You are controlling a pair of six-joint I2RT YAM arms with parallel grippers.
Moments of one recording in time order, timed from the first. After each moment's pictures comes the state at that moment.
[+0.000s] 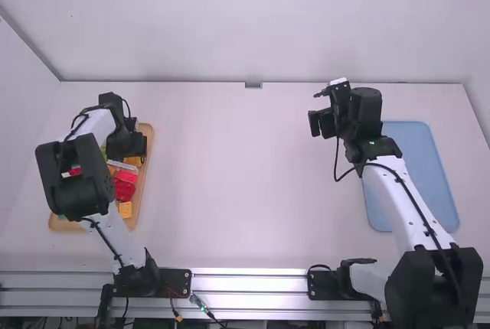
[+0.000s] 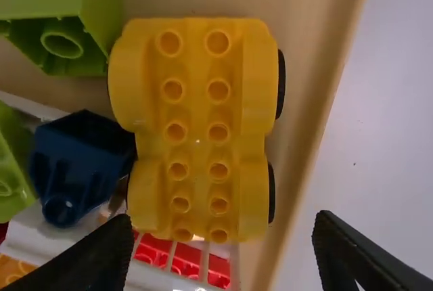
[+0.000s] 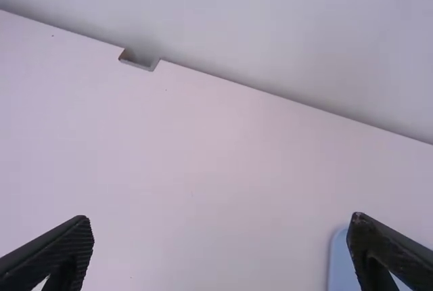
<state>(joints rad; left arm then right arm) 0.34 1.97 1.37 -0.84 -0.05 0.15 0.11 1.35 1.00 -0.24 -0.12 -0.24</state>
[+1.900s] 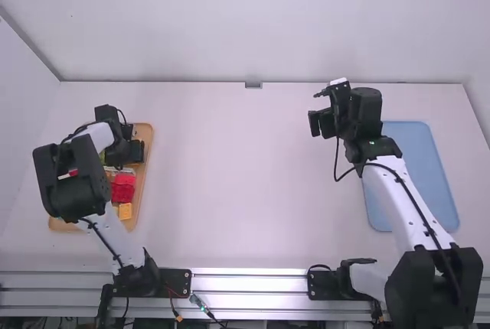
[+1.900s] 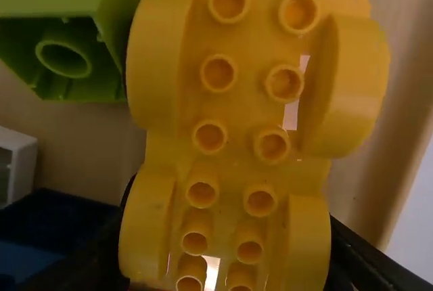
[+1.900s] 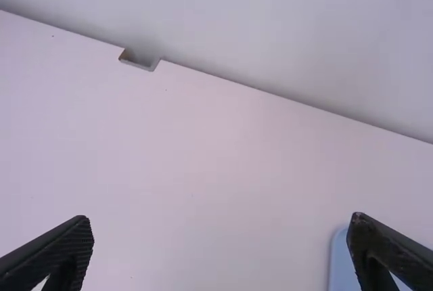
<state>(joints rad) 0.40 1.97 1.21 -0.58 -0.02 0.22 0.11 1.35 1.00 -0.24 -0.12 -0.23</state>
